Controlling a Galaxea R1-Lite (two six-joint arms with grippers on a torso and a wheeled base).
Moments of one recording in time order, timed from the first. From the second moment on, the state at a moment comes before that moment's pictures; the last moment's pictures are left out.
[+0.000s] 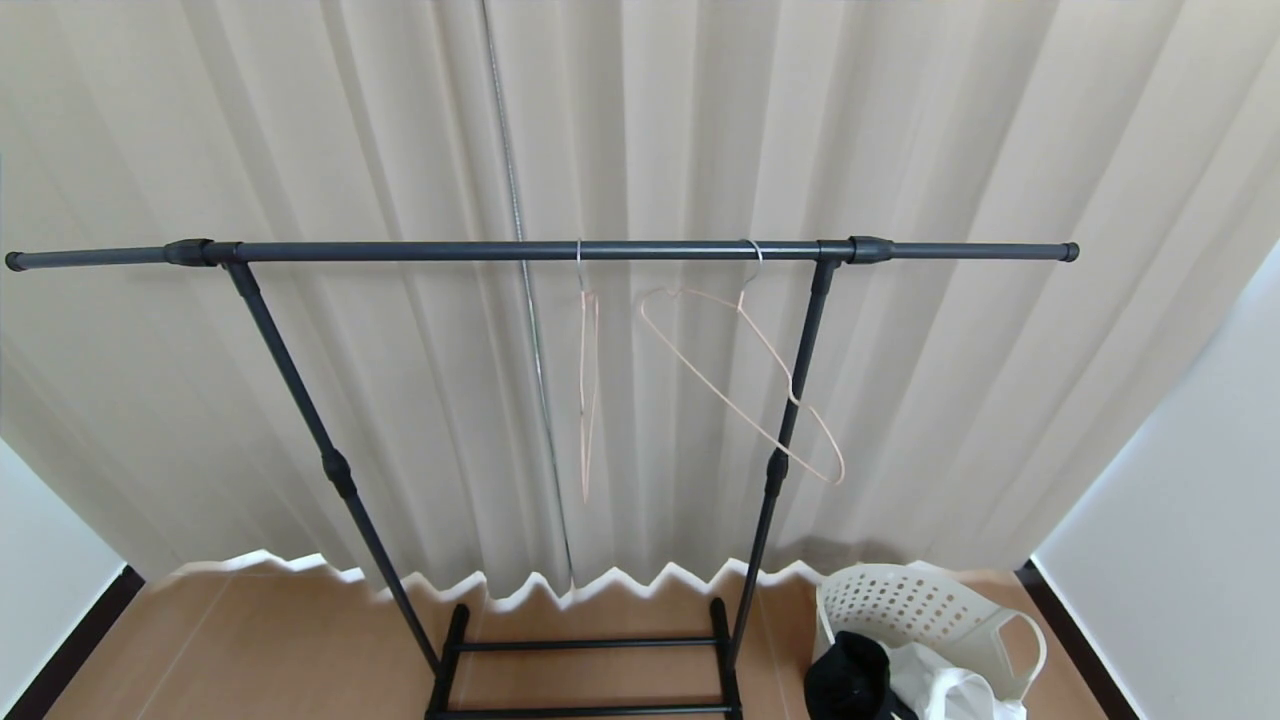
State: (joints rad) left arm 0.00 0.00 0.00 -0.04 0.15 -0.06; right arm 0.00 0.00 0.00 0.00 0.04 -0.02
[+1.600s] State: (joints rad) left arm 0.00 0.00 0.00 -0.04 0.15 -0.06; right arm 0.00 0.00 0.00 0.00 0.05 -0.03
